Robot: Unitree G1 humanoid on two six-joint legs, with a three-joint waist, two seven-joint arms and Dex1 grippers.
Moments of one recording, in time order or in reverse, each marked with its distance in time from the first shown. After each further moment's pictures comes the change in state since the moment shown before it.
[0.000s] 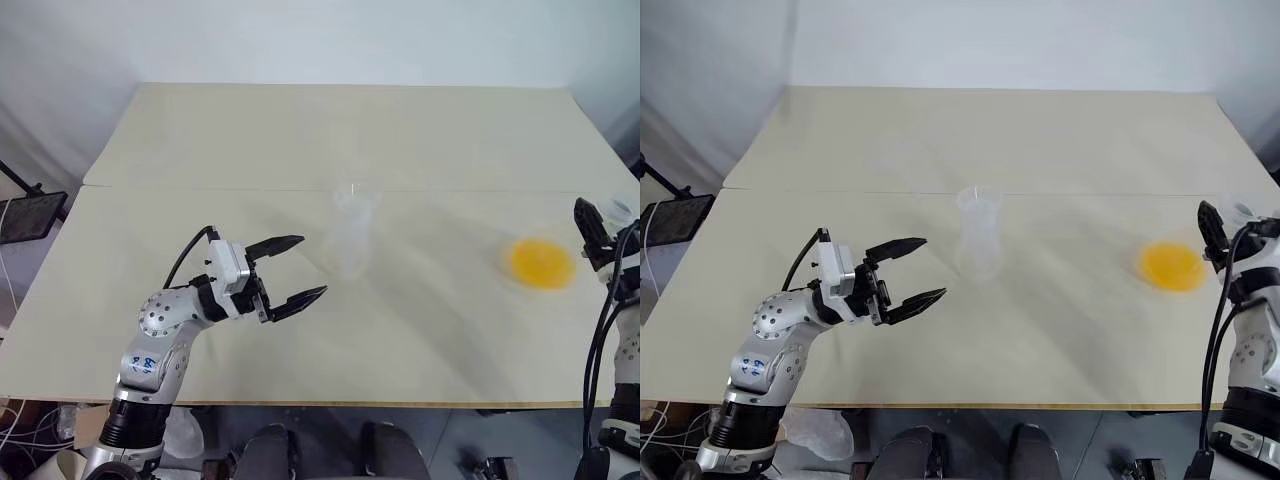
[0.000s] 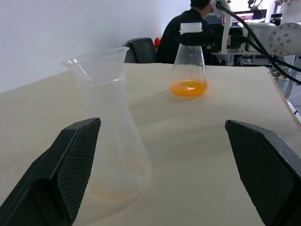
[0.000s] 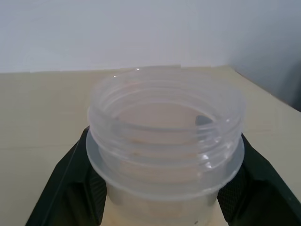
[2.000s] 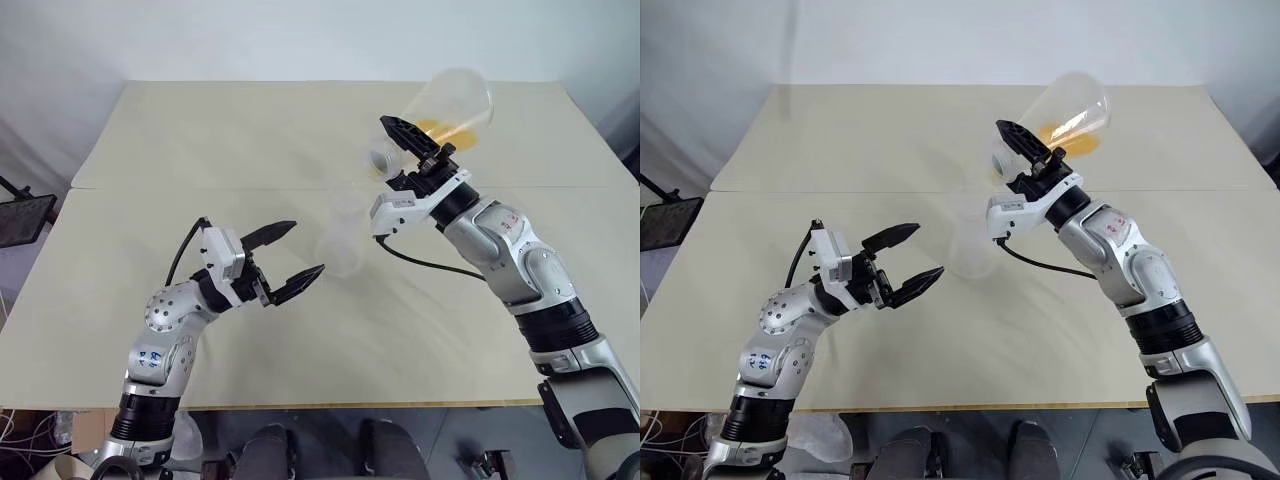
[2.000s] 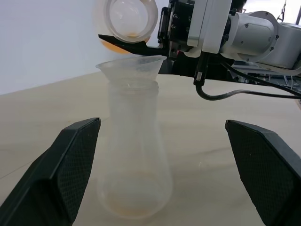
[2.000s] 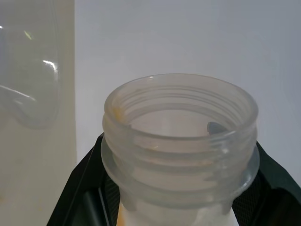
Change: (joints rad) left arm -0.024 -0.049 0.022 0.040 -0.019 0.008 0.070; right arm -0.412 0.004 0.799 -0.077 -1.307 -0.514 -0.374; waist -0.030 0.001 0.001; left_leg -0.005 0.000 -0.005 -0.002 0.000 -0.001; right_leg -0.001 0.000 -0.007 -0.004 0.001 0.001
